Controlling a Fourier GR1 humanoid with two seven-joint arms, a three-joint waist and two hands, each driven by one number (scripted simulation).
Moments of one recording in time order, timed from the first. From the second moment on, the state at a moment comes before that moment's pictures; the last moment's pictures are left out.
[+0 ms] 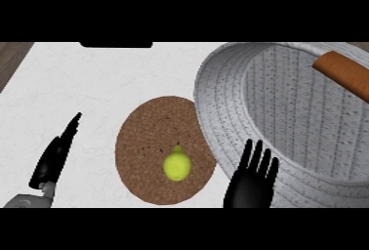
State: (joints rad) left arm -0.05 0.42 -0.17 -1.37 -0.08 0.19 0.23; right arm 0.02 -0.01 0.70 -1.60 1.71 -0.05 1.24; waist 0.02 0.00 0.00
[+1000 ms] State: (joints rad) left arm -0.06 0.41 -0.16 -1.37 -0.11 0.18 0.24; right arm -0.20 -0.04 0.77 -1.35 1.52 -0.16 1.26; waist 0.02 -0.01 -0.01
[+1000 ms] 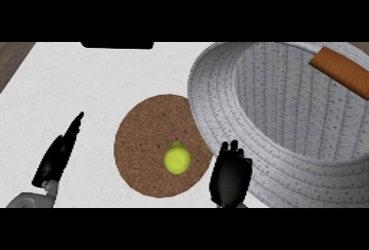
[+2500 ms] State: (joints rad) left arm 0.07 0.44 -0.08 -1.40 -0.08 0.20 0.23; right arm -0.36 -1.36 0.91 -2.46 1.75 -0.15 0.47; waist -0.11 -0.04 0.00
